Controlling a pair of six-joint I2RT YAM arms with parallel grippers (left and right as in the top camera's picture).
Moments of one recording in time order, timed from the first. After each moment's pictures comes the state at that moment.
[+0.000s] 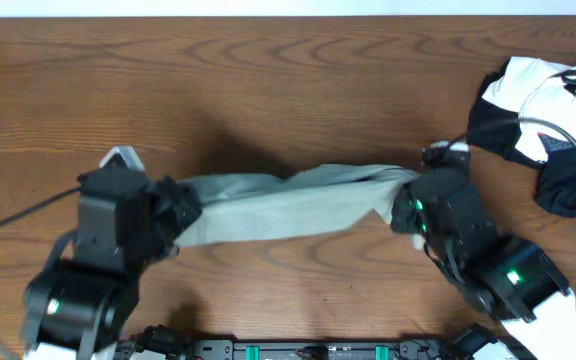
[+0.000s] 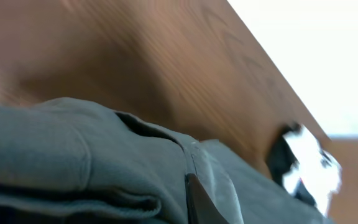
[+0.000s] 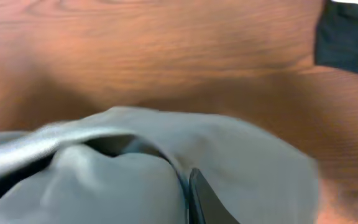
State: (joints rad) left arm -0.26 0.88 1.17 -1.05 0.01 -0.96; right arm 0.60 0.98 1.00 -0.85 0.31 0.62
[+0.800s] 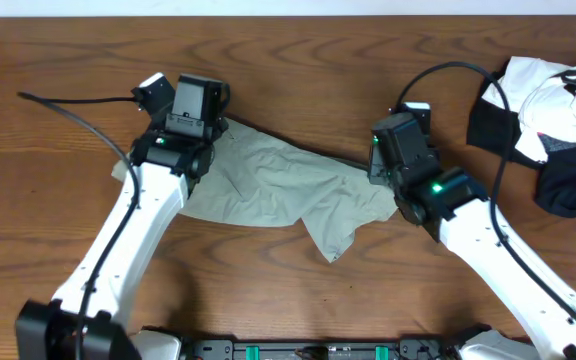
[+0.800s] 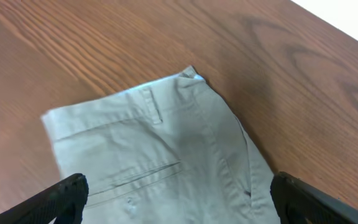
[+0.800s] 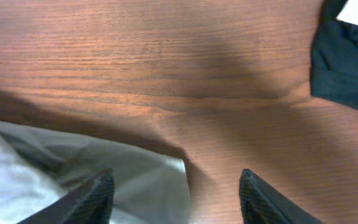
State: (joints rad) left arm -0.26 1.48 1.17 -0.66 -0.48 -0.76; right arm 0.49 1.37 1.00 -0.56 0.36 0.48
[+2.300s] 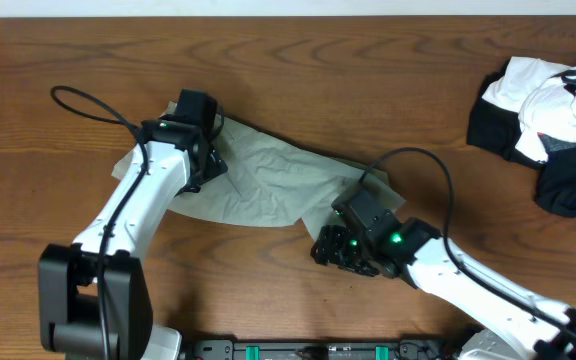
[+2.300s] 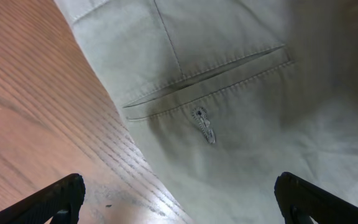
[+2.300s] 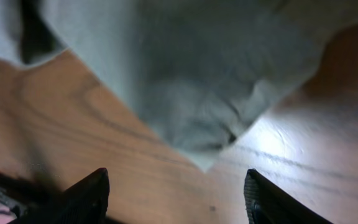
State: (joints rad) left arm -0.19 1.66 1.17 -0.95 -0.30 -0.74; right arm 0.74 1.40 0.71 -0.52 -0.27 0.99
